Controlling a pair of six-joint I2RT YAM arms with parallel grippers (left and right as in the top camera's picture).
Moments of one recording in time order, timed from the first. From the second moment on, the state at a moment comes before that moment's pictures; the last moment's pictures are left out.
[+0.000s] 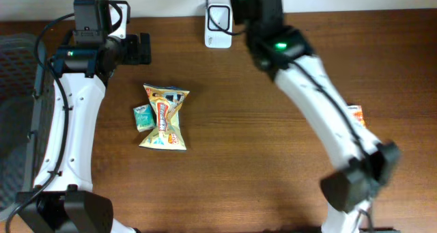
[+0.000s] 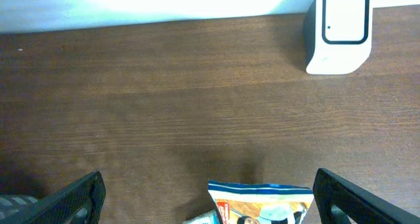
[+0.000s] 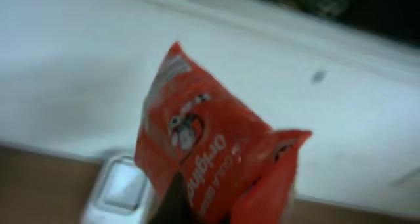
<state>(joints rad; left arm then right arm) -0.02 1.71 1.74 -0.83 0.01 0.04 0.48 1.98 1.97 -0.25 0.56 -0.22</state>
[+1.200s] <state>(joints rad) -0.02 1.71 1.74 -0.83 0.01 0.04 0.55 2.40 1.97 0.20 0.58 -1.20</state>
